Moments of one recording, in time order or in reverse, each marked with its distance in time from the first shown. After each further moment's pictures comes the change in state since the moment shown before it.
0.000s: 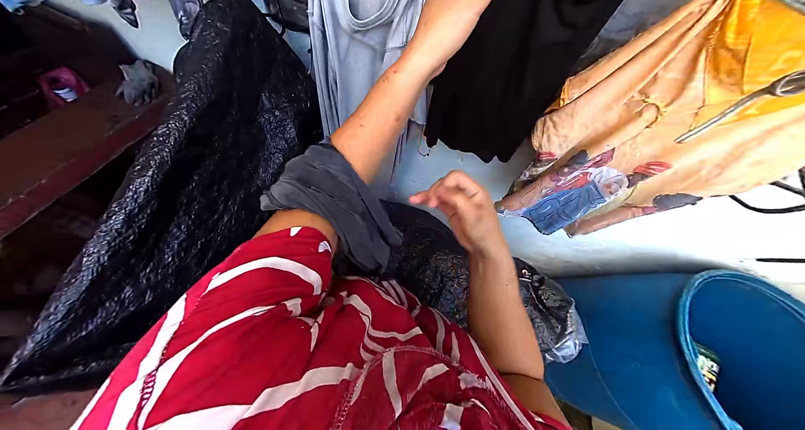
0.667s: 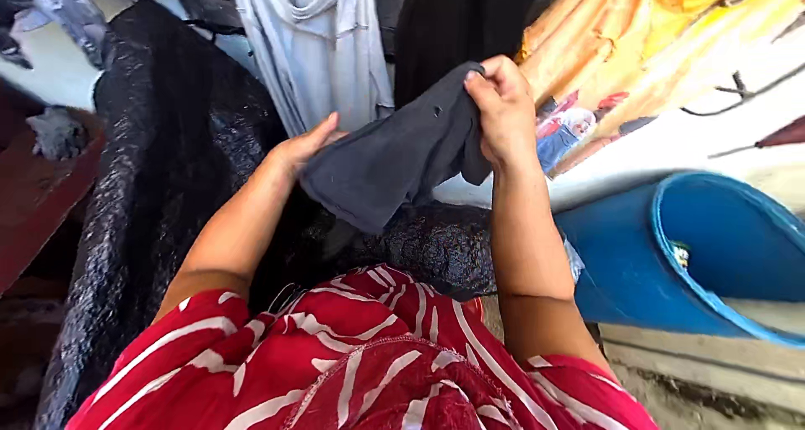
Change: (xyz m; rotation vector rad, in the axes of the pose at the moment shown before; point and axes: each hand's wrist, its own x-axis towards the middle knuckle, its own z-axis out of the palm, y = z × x) left_hand -0.144 -0.084 -0.154 -0.212 -0.780 -0.631; right_hand 0.062 -0.056 -0.040 -0.318 0.493 -0.197
